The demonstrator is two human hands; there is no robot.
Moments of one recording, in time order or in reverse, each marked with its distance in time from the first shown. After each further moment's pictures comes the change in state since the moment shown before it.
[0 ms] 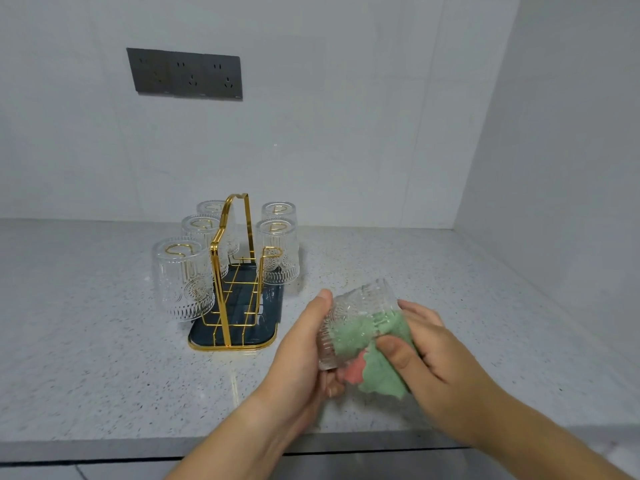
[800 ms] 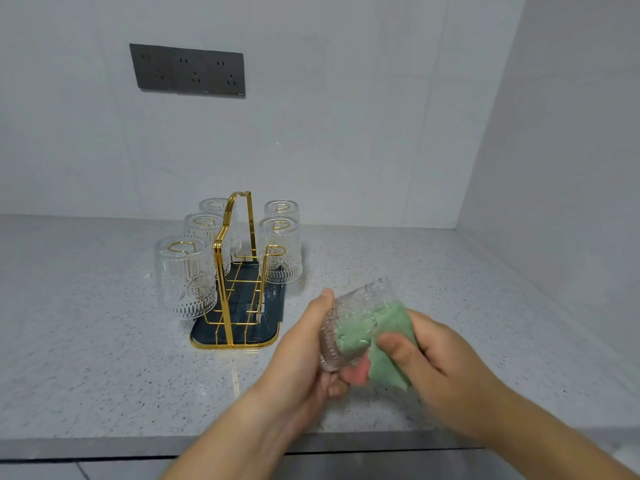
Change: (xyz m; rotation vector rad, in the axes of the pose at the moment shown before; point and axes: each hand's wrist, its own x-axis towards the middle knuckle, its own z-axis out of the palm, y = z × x) left_hand -0.010 0.011 0.003 -0.044 0.097 -0.137; right_hand 0.005 -0.018 -0.006 0.108 -0.018 -0.021
